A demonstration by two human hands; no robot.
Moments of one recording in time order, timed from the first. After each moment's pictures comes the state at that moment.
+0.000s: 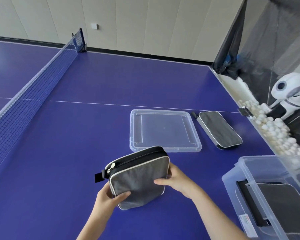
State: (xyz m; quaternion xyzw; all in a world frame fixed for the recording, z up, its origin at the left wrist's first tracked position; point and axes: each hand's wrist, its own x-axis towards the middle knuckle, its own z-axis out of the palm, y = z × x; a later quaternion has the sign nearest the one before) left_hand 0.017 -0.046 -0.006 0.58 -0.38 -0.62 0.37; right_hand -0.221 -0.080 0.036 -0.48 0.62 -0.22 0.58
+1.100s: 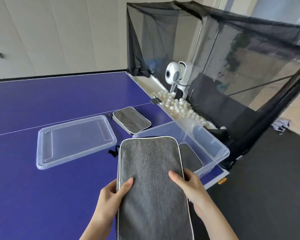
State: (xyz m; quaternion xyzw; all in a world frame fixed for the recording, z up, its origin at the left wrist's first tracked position) left_hand -0.260 0.106 0.101 0.44 -0.48 -0.72 0.27; right_hand -0.459 0.203 0.123 -0.23 0.71 -0.51 0.41
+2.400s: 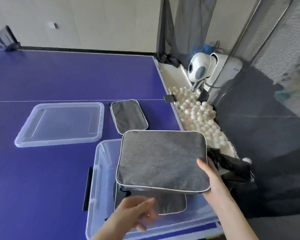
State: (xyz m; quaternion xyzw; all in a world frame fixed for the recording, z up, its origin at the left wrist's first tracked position) left_hand -0.527 0.105 0.076 0.47 -0.37 -0.78 0.18; right_hand -0.774 0.100 0.084 -0.16 0.54 -0.60 0.57
